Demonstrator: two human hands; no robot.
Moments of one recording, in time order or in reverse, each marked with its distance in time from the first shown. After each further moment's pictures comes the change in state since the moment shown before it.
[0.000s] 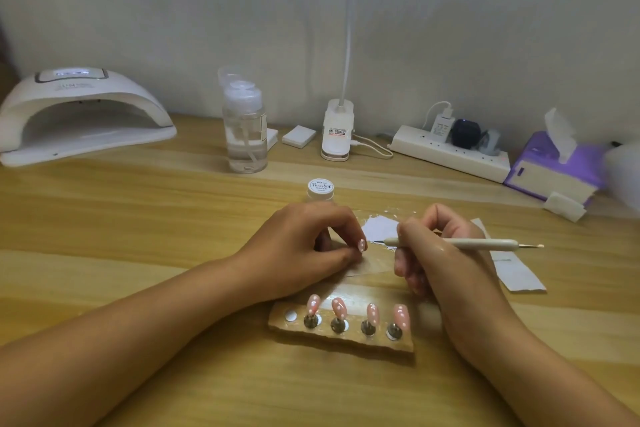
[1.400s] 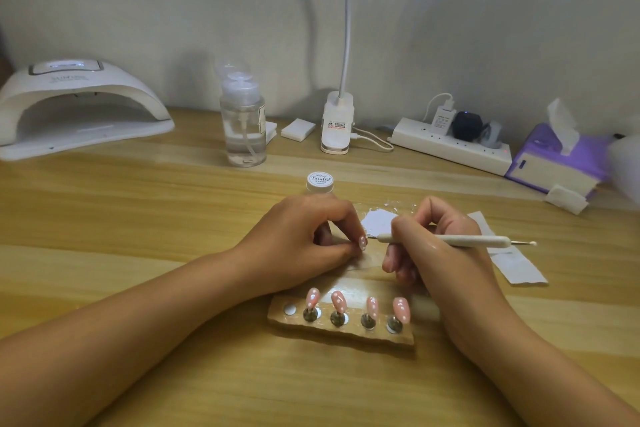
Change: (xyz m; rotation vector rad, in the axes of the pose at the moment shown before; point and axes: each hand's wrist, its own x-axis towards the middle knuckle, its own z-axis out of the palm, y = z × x) left_hand 0.002 -0.001 0.001 0.027 0.031 0.009; right_hand 0.001 0.005 0.001 -0.076 -0.043 -0.029
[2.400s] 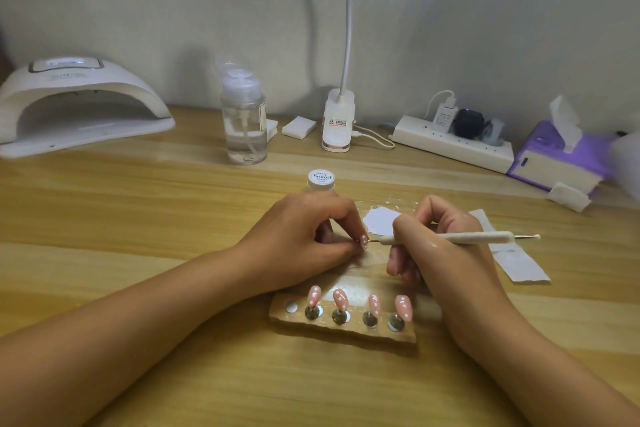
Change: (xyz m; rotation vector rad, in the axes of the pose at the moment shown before) left_hand 0.000 0.002 0.000 0.009 0.001 -0.004; right_hand 0.001 0.002 0.001 -0.030 0.010 0.005
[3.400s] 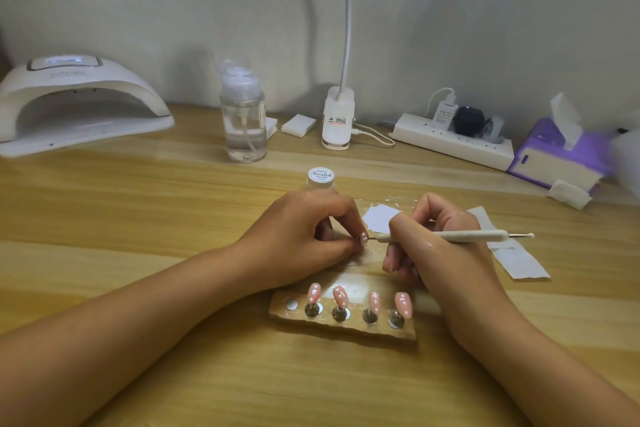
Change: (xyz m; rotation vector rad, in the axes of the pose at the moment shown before) left_hand 0.001 -0.003 0.000 0.007 0.001 0.022; right_hand 0.000 0.001 0.000 -0.024 -0.013 -0.004
